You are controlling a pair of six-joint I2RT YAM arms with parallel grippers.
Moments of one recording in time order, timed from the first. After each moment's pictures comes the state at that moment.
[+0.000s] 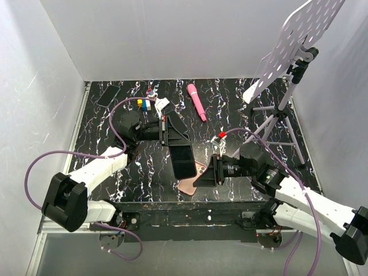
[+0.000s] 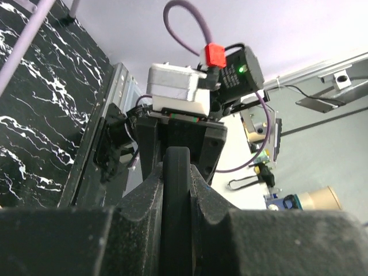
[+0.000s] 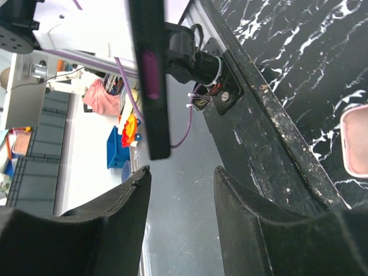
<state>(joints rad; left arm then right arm) -0.49 1.28 0.77 0.63 1.04 -1.18 0.86 0.79 0.51 0.04 -0.67 0.90</state>
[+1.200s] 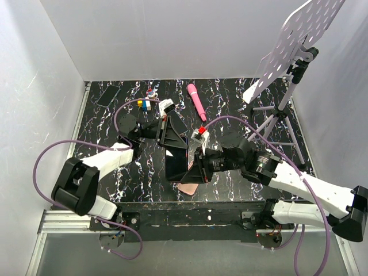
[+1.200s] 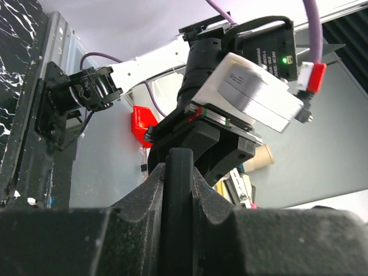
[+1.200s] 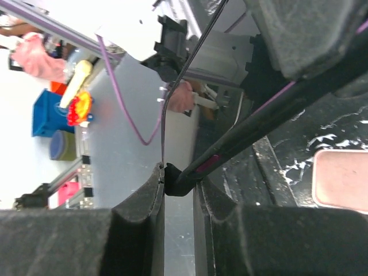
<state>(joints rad) -0.47 1.42 0.77 1.05 1.28 -1.60 1.05 1.01 0.89 -0.22 -0.55 0.58</state>
